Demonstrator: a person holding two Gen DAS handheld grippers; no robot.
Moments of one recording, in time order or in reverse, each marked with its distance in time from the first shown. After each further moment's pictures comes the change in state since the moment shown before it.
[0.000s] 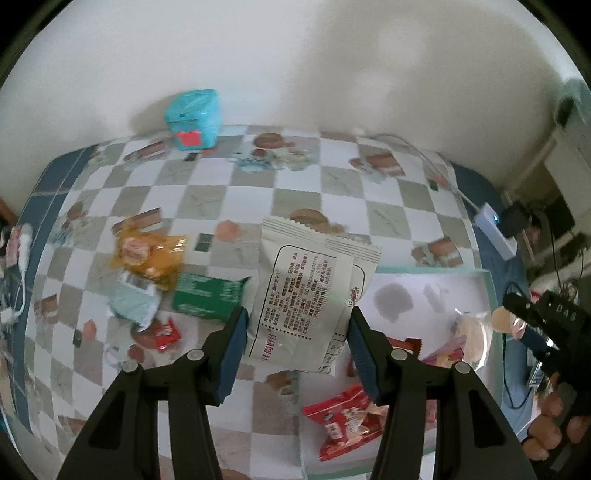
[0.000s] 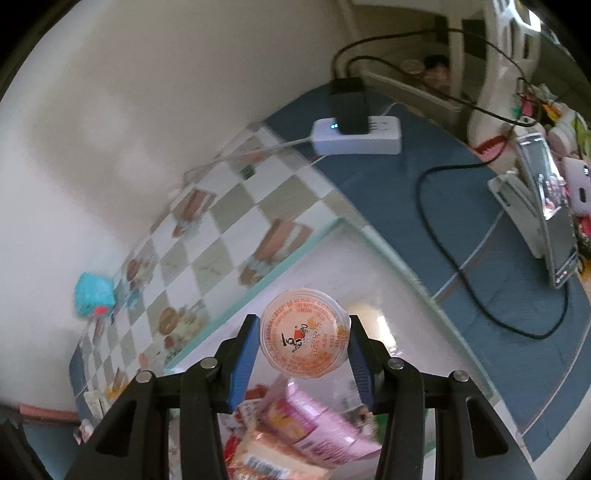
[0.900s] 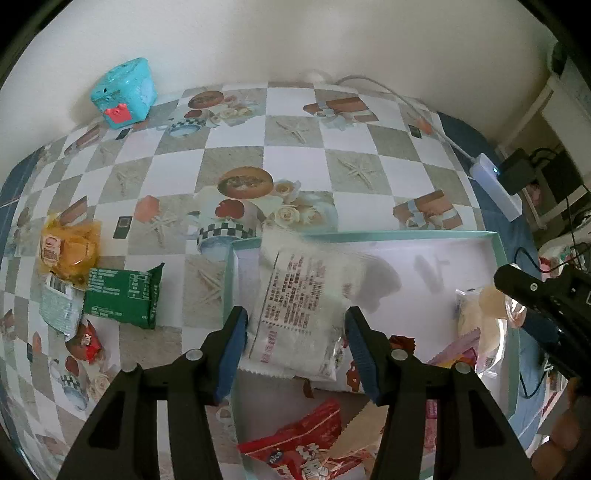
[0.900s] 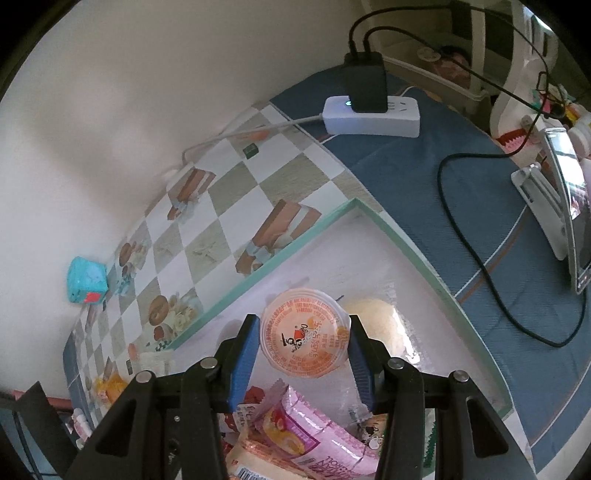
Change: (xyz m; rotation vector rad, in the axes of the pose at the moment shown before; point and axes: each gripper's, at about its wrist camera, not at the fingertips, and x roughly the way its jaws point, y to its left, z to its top) left arm 0.072 -0.042 -0.005 0.074 0.106 -0.047; right arm 0.030 0.009 -0.005 -0.049 0.045 0.016
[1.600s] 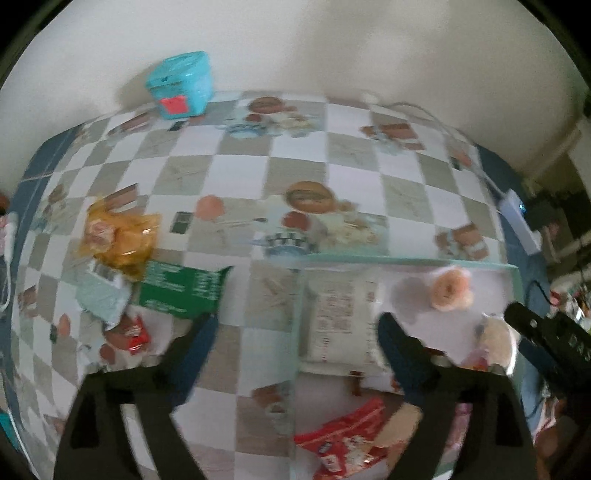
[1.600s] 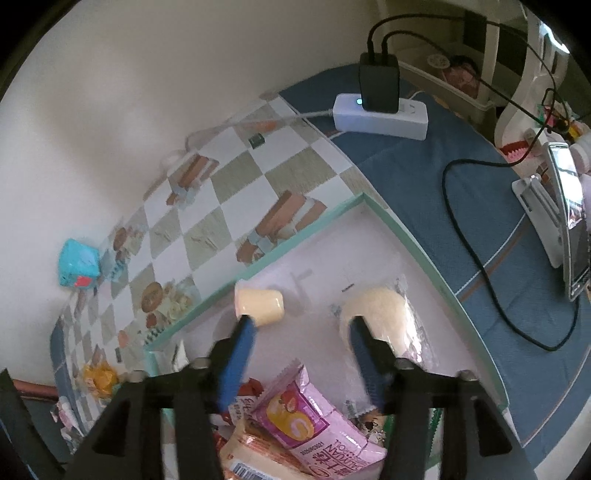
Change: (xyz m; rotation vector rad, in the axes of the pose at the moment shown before) left arm -0.021 0.045 0.007 -0.135 -0.013 0.086; right arm 0.004 0.012 -0.008 -0.058 0.016 -0.060
